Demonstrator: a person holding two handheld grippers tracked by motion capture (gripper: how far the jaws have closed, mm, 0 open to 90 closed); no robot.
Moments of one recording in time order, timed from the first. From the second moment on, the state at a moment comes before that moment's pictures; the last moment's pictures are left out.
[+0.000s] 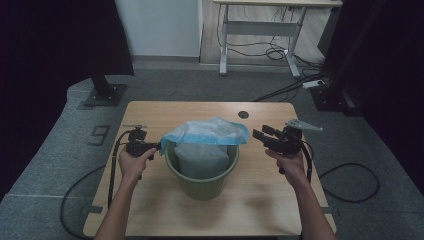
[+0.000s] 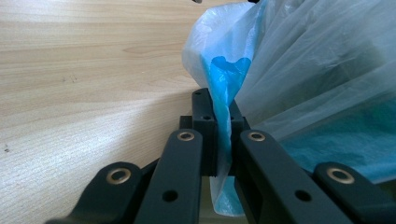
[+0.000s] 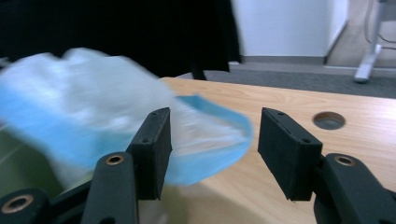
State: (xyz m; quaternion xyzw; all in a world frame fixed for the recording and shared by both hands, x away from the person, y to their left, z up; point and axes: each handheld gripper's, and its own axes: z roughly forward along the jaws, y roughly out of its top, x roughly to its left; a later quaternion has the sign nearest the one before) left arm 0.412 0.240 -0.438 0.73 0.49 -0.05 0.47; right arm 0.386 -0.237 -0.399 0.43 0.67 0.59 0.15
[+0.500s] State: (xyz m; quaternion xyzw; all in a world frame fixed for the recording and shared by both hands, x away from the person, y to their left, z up) left arm 0.412 0.239 -0.437 0.73 0.49 -0.05 0.48; right arm 0.380 -0.157 -0.377 0.37 0.73 0.55 0.15
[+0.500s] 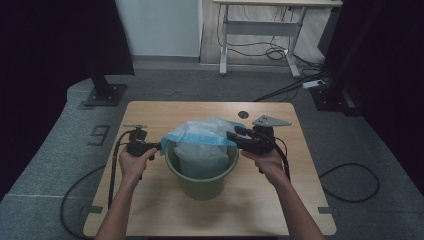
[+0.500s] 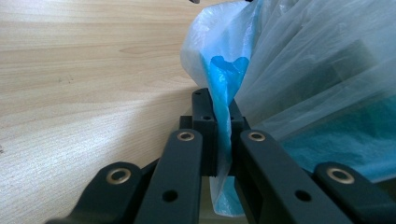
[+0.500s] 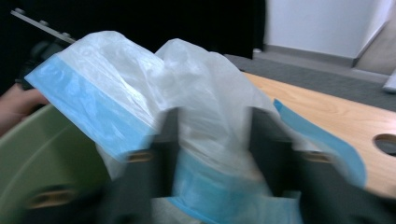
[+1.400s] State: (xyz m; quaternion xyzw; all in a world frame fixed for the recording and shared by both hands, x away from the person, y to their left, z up) left arm 0.384 0.246 -0.449 0.76 0.46 -0.06 0.45; right arm 0.245 -0.136 -0.437 0.21 0.78 0.58 0.06
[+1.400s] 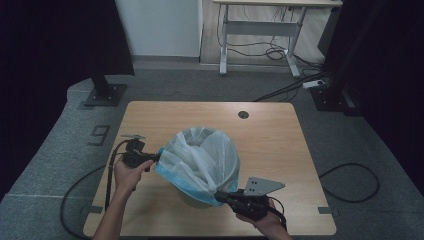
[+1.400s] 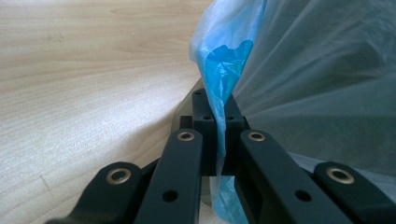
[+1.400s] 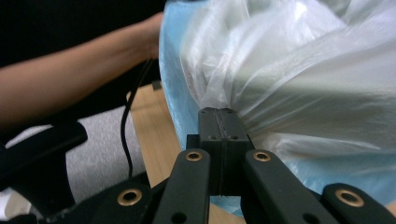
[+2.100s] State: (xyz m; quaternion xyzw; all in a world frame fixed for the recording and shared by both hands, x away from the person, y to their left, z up) left arm 0.394 0.231 -0.481 0.78 0.47 -0.07 0.41; right arm 0.281 -0.139 -0.498 0.26 0.82 0.51 0.10
